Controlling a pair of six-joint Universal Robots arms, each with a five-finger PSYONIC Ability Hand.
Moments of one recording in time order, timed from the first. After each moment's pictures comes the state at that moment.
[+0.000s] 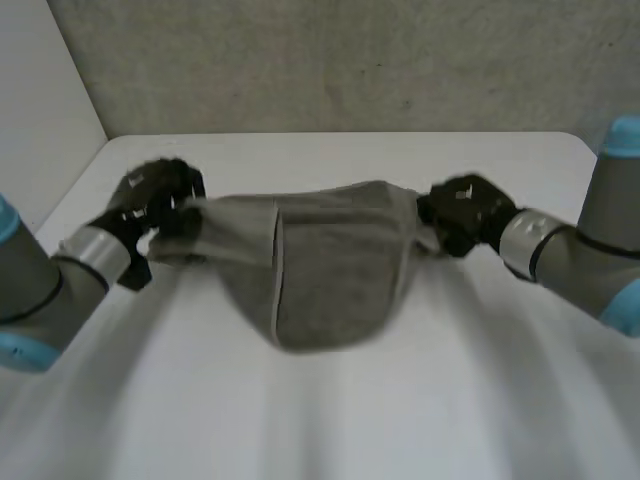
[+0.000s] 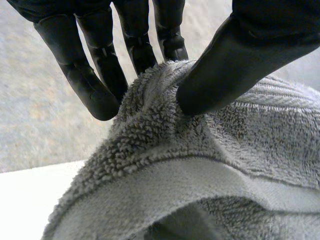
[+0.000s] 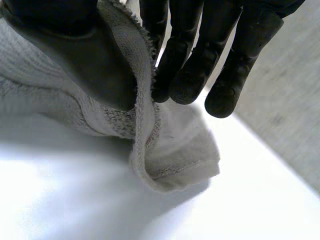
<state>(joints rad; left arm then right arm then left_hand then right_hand) 4.57 -1.99 -1.68 3.65 -1.15 2.94 1.84 -1.01 1.27 0.10 1.13 2.62 1.39 1.45 1.54 1.52 1.46 1.19 1.33 1.33 1.33 1.13</state>
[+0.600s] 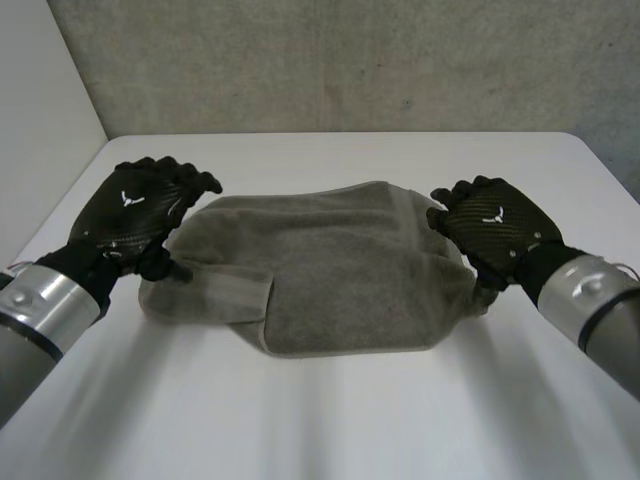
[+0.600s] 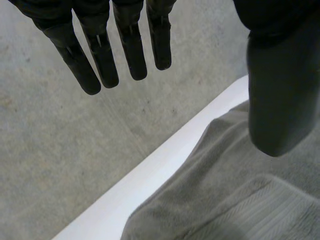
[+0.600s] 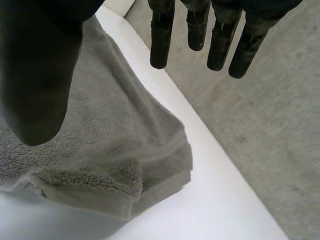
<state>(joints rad) 4.55 -1.49 -2.01 3.52 -1.06 3.41 1.84 -1.49 1.78 -0.08 1.17 2.53 0.50 0.50 0.49 0.51 0.47 0.23 0.25 0.24 0.25 0.06</state>
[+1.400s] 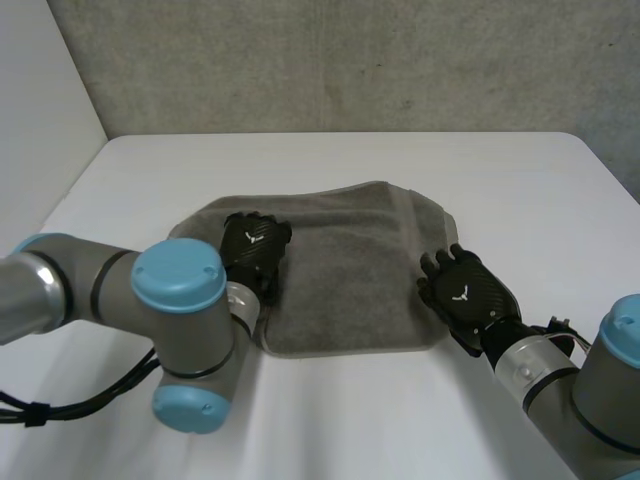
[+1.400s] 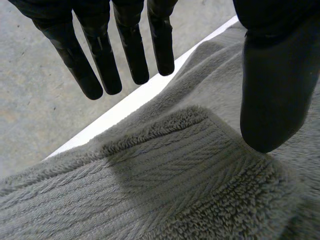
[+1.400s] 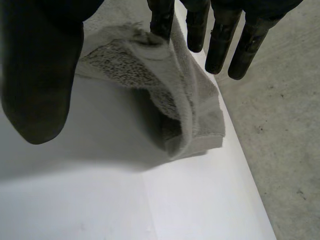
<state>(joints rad) 4.06 -2.25 -1.43 3.51 -1.79 3.44 1.88 -1.21 2.03 -0.57 1.23 2.23 0.57 0.58 0.58 0.57 0.58 0.29 0.27 0.28 0.27 0.11</state>
